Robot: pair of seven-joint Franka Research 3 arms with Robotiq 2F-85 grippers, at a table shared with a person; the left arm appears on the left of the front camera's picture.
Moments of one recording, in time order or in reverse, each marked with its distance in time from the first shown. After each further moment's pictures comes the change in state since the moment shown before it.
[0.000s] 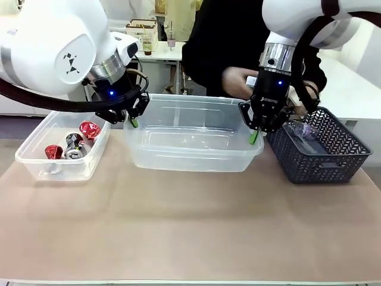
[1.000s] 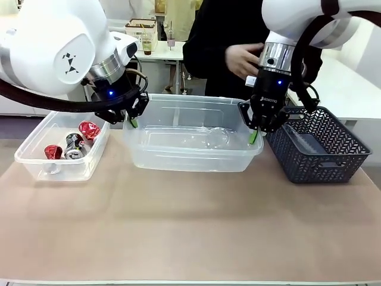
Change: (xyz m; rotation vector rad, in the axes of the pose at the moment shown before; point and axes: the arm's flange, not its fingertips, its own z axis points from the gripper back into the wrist) left arm 0.000 0.000 0.000 0.001 0.001 0.000; right arm 0.000 0.000 0.000 0.000 0.000 0.000
